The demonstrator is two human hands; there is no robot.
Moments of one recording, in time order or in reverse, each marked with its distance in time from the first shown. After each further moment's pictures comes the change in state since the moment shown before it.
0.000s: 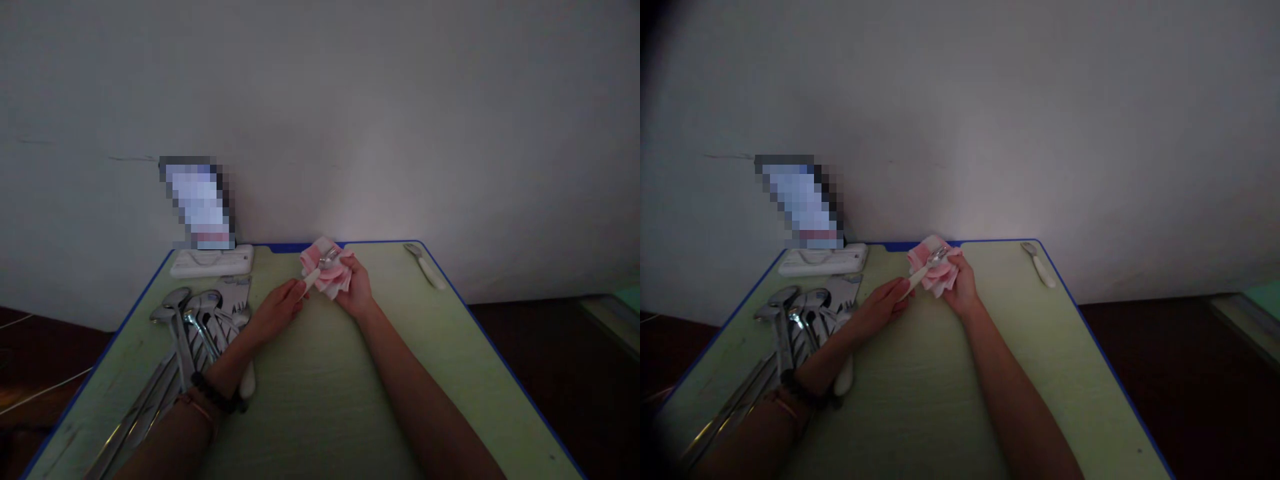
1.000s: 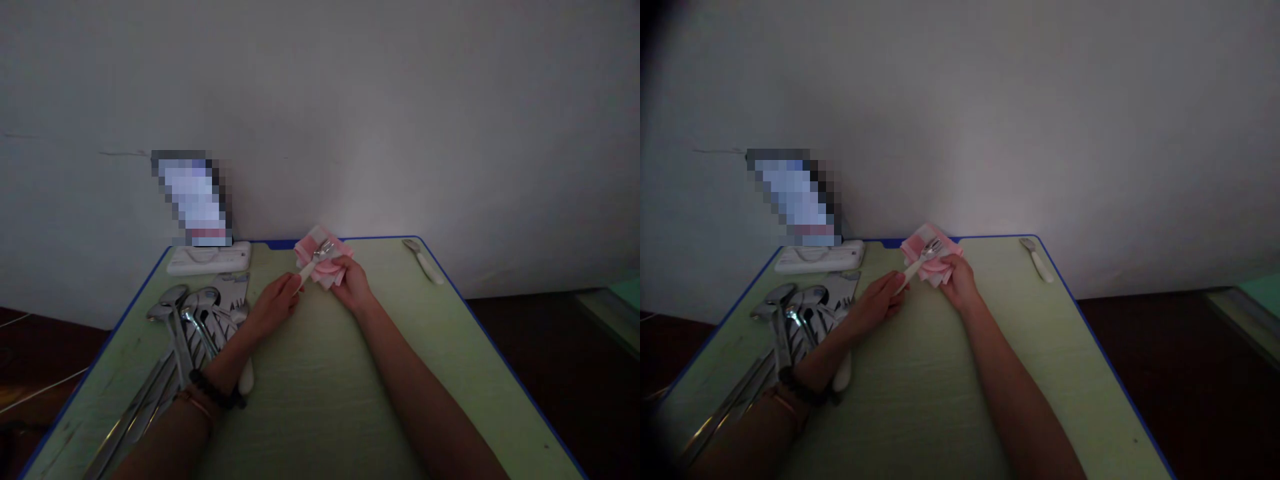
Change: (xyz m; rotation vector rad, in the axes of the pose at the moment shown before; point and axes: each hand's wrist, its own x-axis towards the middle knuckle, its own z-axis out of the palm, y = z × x) left_hand -0.002 0.004 0.002 -0.104 0.037 0.029; right_hand 0.008 0.002 -0.004 -0.052 0.063 -0.030
